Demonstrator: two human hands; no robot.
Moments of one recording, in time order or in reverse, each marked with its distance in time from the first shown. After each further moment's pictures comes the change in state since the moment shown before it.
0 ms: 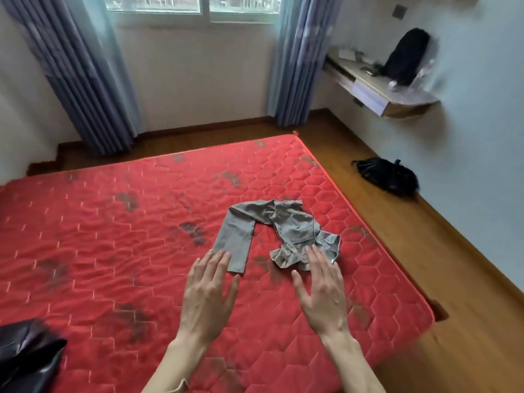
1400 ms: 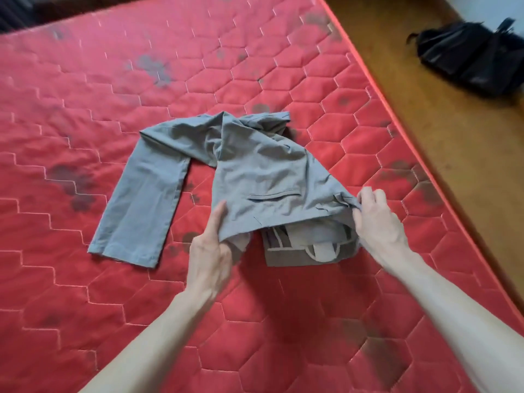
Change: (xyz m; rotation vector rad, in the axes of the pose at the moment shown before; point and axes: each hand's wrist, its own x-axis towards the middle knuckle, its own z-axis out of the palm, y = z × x) left_hand 0.185 0.027 0.512 -0.403 -0.215 -0.648; right_hand 0.249 0.482 0.297 -0.182 -0.410 0.234
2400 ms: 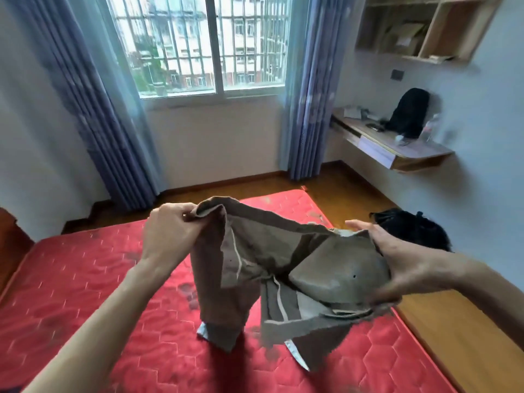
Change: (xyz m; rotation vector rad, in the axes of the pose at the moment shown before) left_hand -0.224 0.314 -0.536 0.121 0.439 0.513; right_hand -0.316 -0.220 -0.570 0.143 -0.370 -0.600
